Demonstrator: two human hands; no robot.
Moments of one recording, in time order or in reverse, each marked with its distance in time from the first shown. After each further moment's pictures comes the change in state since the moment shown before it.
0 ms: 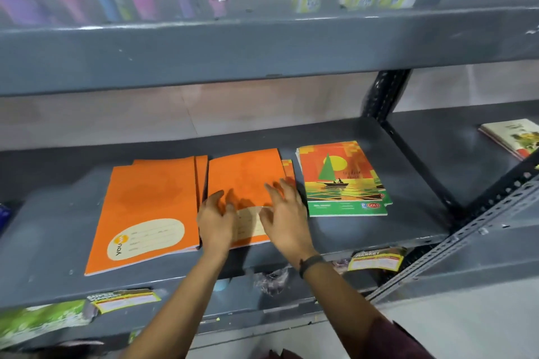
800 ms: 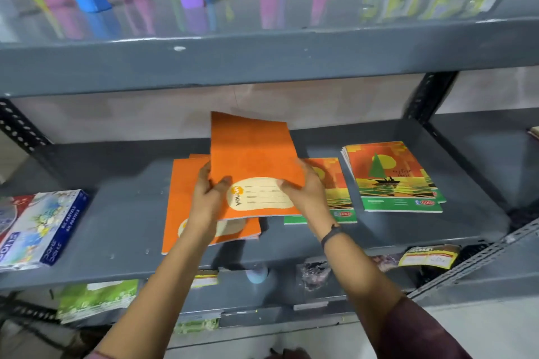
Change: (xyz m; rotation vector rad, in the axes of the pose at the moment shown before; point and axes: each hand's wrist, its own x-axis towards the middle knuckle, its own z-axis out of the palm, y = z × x) left_hand 0.022 0.017 -0.131 -0.486 -0.092 -0.024; right_hand 0.020 -0.087 0.011 0.586 -0.018 0.265
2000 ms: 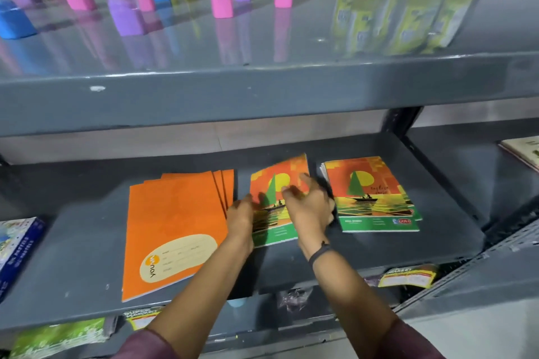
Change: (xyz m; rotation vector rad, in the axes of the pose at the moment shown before) left_hand 0.016 -0.038 0.103 -0.006 0.039 -0.337; right_hand 0.019 0.004 -0.032 -0.158 0.403 0.157
